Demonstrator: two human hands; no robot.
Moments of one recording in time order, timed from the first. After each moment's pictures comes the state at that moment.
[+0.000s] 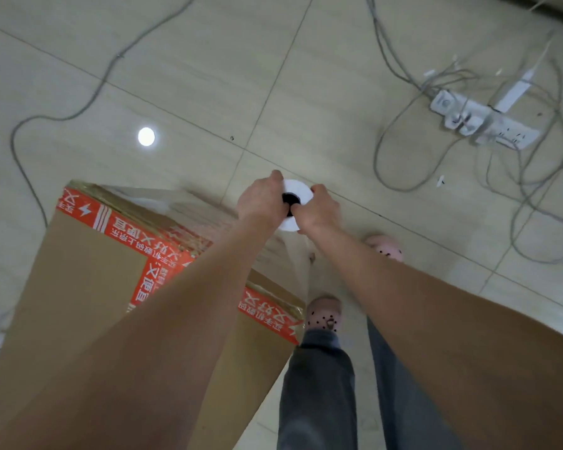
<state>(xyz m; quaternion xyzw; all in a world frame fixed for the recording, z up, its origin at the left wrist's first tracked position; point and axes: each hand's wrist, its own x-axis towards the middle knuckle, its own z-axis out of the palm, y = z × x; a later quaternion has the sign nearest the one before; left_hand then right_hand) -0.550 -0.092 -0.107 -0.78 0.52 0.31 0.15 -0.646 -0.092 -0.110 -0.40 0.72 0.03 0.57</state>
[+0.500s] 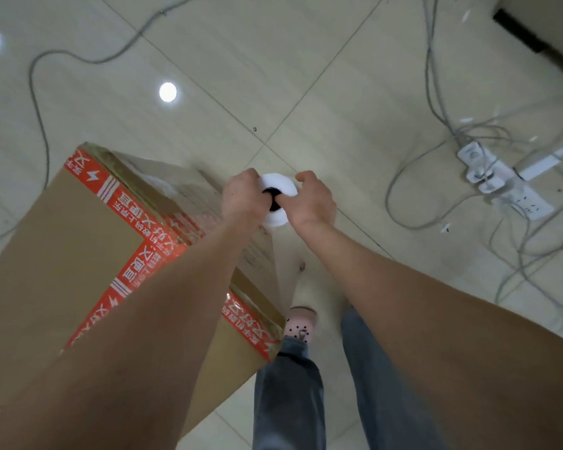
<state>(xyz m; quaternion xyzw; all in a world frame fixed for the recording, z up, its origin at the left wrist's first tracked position) -0.515 -0.101 -0.107 -0.89 0.32 0.32 0.03 -0.616 -0.138 -0.102 -0.56 0.64 0.08 0.52</state>
